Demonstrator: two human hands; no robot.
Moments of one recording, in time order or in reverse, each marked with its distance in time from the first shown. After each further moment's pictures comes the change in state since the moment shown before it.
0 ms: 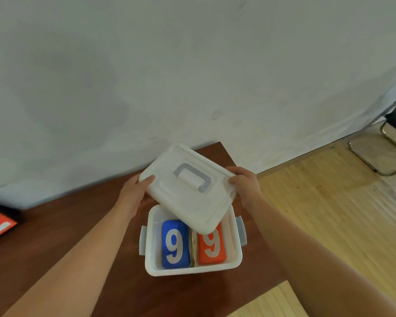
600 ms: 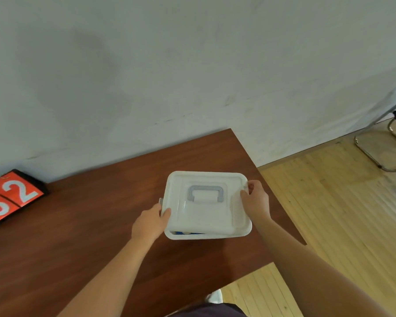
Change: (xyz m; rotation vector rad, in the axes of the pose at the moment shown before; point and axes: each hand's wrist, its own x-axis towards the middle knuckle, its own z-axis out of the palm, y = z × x) left_hand -0.096 -0.112 -0.043 1.166 0.036 0.097; right_hand -0.076 0.088 -0.001 -0.502 0.149 -0.115
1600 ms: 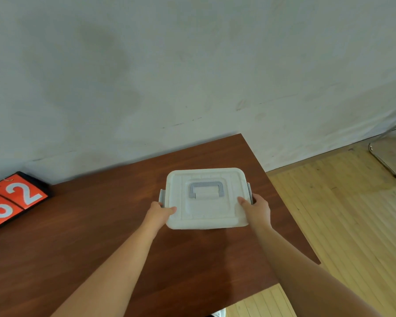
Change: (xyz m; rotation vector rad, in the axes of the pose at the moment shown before) left_hand 0.062 0.011 -0.010 -0.693 -0.160 -0.330; right_hand 0.028 0.002 0.037 0.088 -0.055 0.167
